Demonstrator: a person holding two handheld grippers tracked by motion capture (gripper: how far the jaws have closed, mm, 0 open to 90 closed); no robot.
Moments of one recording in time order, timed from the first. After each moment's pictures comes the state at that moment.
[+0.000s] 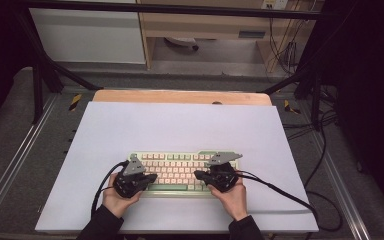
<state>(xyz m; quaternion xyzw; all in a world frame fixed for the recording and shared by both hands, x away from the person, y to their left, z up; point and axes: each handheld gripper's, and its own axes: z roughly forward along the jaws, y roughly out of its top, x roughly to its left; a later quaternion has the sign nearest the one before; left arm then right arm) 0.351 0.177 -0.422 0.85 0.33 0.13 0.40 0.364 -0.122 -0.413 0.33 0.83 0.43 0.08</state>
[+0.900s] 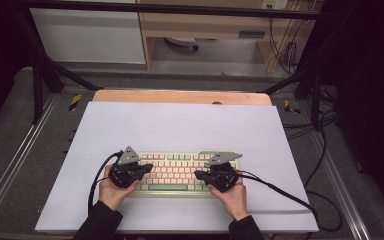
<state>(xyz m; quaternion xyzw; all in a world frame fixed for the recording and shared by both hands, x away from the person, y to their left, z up) 0.372 0.187 -0.409 0.83 0.35 0.15 0.40 0.364 -0.122 -0.413 0.33 0.84 0.43 0.08</state>
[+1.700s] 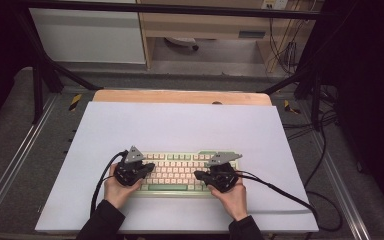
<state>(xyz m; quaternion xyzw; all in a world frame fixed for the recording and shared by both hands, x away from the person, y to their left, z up) 0.382 0.179 -0.426 0.84 0.36 0.15 0.38 0.363 -0.122 -0.413 0.33 0.84 0.43 0.08</state>
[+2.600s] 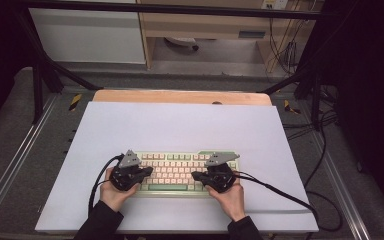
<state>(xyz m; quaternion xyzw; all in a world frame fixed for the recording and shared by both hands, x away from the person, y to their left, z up) 0.366 0.189 -0.420 0.84 0.35 0.14 0.40 0.364 -0.115 -0.416 0.32 0.84 0.44 0.08</state>
